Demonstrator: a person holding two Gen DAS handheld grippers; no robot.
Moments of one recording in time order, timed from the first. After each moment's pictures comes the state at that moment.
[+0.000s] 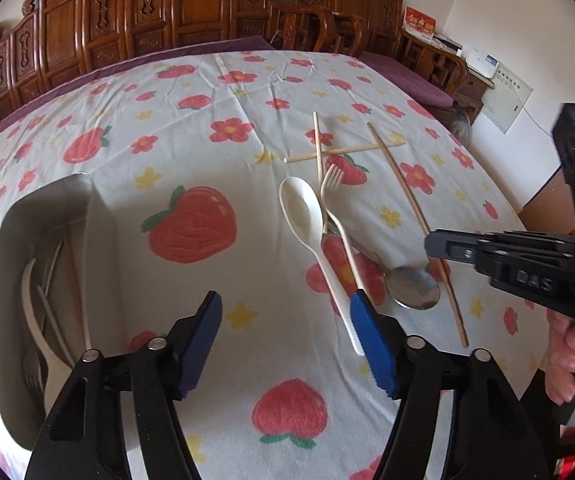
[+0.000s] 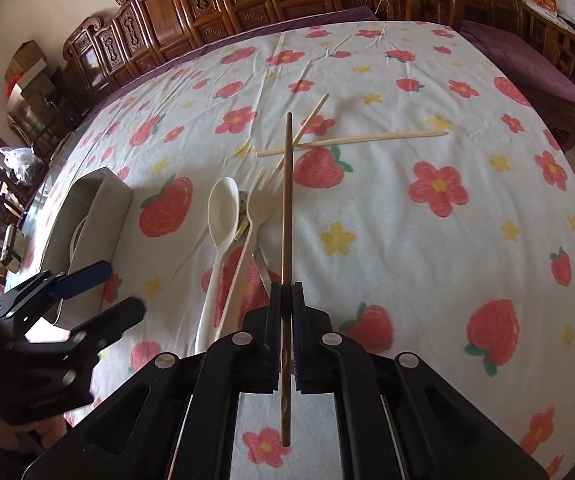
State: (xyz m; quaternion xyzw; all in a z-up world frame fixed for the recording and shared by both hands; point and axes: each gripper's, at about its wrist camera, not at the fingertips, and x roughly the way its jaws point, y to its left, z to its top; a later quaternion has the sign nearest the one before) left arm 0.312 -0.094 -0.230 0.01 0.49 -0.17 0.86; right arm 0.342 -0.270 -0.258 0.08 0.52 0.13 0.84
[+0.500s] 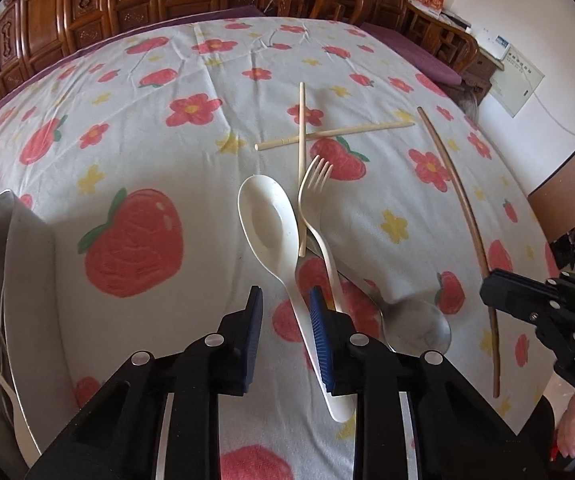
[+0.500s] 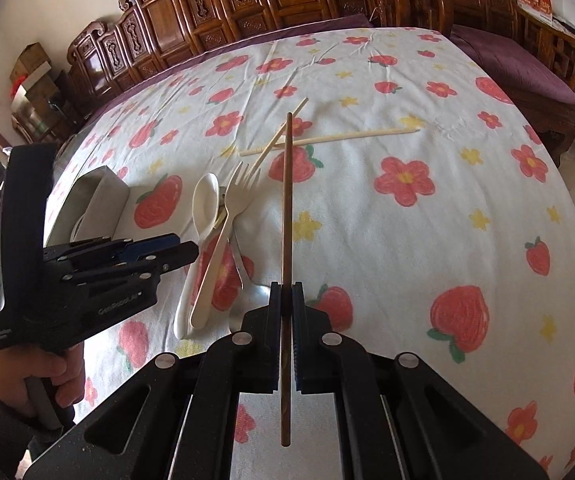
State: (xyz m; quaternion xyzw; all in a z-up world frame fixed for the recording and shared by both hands) left arm 0.357 -0.137 -0.260 0.03 0.53 -0.17 0.83; right arm 0.325 -0.296 -0.258 0.08 0.51 0.13 0.85
